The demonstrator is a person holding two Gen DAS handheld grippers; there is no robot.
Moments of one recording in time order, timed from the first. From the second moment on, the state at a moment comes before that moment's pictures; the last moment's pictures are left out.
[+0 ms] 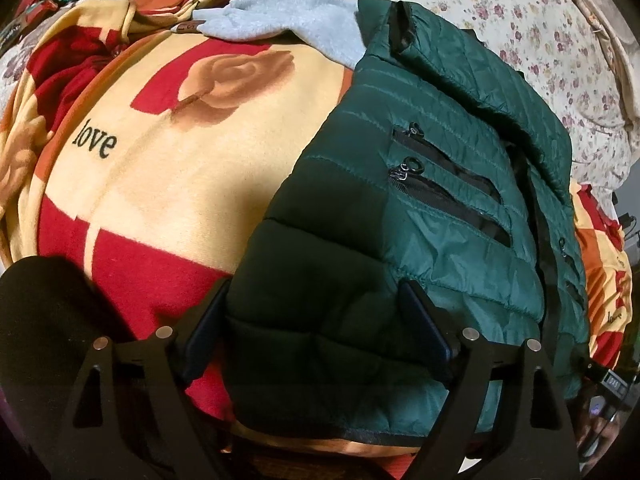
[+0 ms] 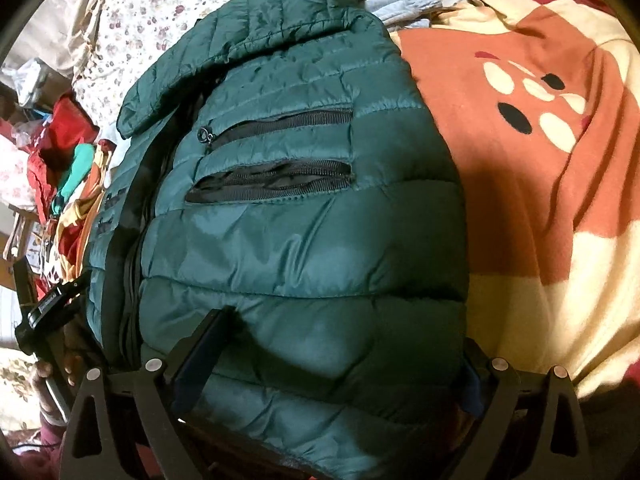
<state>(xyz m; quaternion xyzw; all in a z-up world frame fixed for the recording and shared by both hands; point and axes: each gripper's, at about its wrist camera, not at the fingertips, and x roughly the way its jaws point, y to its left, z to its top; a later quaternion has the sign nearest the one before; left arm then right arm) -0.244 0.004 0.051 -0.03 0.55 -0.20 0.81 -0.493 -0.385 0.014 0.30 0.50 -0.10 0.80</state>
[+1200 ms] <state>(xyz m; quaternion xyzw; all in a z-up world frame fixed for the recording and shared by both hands) -0.250 0.002 0.083 -0.01 0.53 -0.24 0.82 -0.494 -0.369 0.052 0.24 0.44 -0.04 0.87</state>
